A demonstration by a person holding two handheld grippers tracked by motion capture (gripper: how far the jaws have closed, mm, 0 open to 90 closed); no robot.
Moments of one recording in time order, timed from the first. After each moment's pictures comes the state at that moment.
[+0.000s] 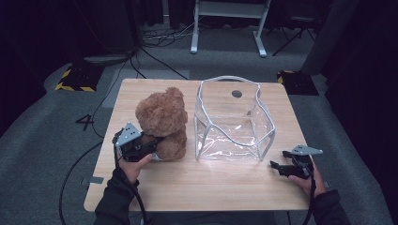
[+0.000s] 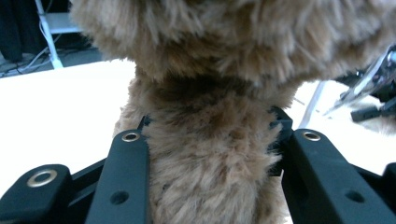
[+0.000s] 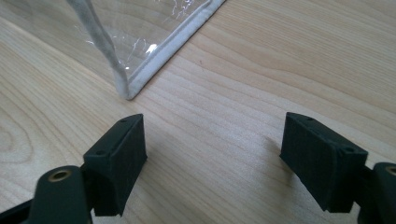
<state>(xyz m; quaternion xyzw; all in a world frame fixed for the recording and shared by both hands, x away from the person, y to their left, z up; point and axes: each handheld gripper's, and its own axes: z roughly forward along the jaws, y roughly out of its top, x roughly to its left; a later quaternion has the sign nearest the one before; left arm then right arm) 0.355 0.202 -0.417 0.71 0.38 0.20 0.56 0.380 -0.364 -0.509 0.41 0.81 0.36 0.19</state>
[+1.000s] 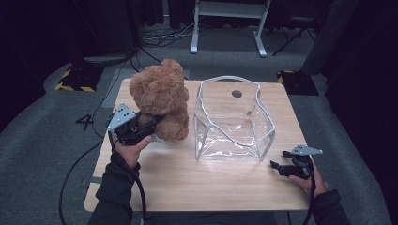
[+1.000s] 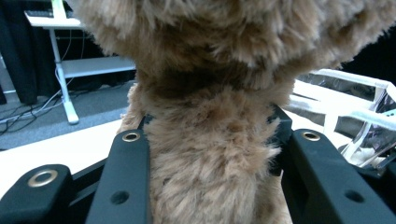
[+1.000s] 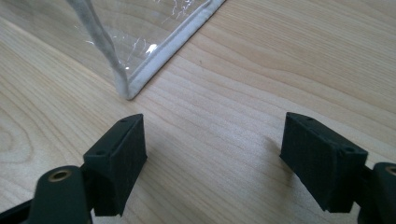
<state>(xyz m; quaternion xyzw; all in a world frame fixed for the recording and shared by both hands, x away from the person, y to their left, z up) 0.368 0.197 -0.354 0.67 0.35 0.24 0.60 0.380 -0.364 -0.509 0.41 0.81 0.36 0.19</state>
